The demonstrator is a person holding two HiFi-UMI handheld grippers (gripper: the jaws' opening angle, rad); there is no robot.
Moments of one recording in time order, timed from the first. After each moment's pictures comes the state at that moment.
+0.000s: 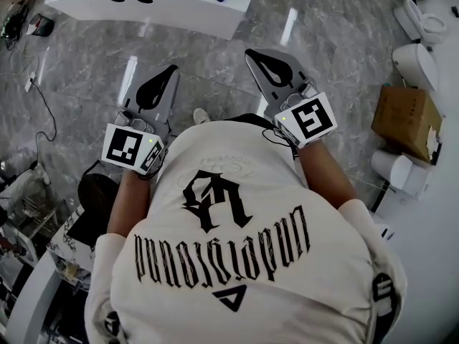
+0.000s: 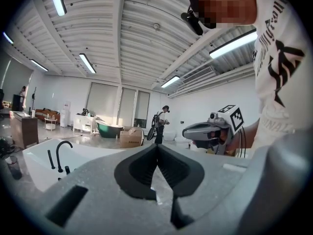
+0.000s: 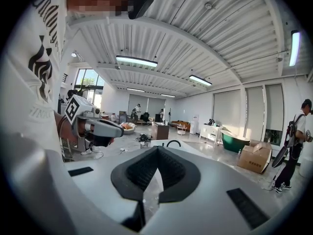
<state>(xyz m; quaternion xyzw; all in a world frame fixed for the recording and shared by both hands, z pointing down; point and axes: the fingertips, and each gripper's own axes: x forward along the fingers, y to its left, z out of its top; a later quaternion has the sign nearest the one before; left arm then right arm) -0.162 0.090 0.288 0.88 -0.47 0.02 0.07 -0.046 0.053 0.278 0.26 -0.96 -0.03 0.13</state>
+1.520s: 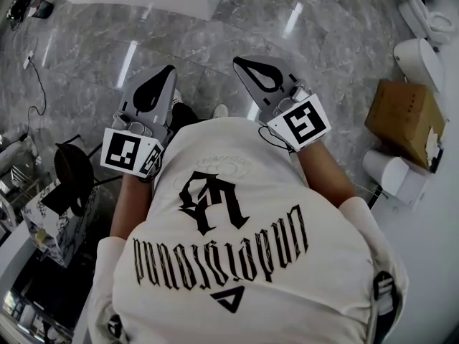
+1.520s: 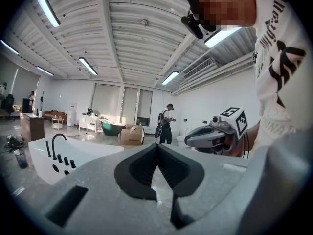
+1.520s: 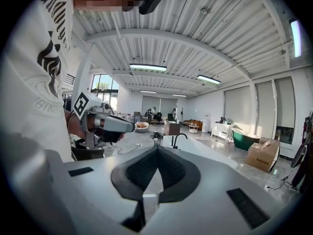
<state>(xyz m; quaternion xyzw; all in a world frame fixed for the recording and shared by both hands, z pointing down) 0.111 0.179 0.292 0.85 -0.52 0.04 0.07 0.212 0.152 0.301 0.18 -0.98 -0.03 0.13</state>
